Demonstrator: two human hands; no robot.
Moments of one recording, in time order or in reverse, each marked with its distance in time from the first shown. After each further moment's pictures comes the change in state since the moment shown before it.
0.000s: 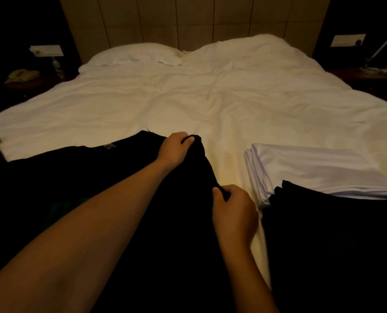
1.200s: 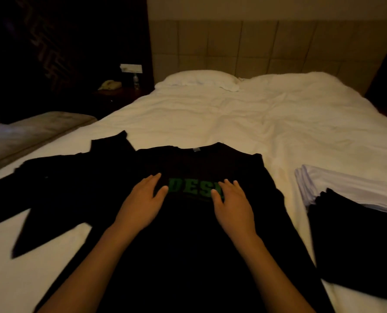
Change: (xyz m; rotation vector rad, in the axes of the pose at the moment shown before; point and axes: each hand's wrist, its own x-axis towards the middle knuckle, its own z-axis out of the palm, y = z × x) left_hand -0.316 -0.045 -0.235 0.070 0.064 -0.365; right_hand -0.146 -0.089 0.003 -0.179 -0.354 -0.568
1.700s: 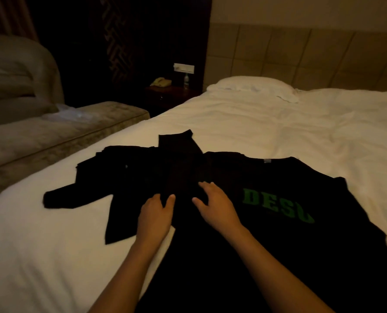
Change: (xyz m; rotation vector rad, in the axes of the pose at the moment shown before) left_hand -0.012 -0.158 -0.062 -0.227 0.217 -0.406; right_hand 0.026 -0.171 0.153 0.070 -0.326 -0.301
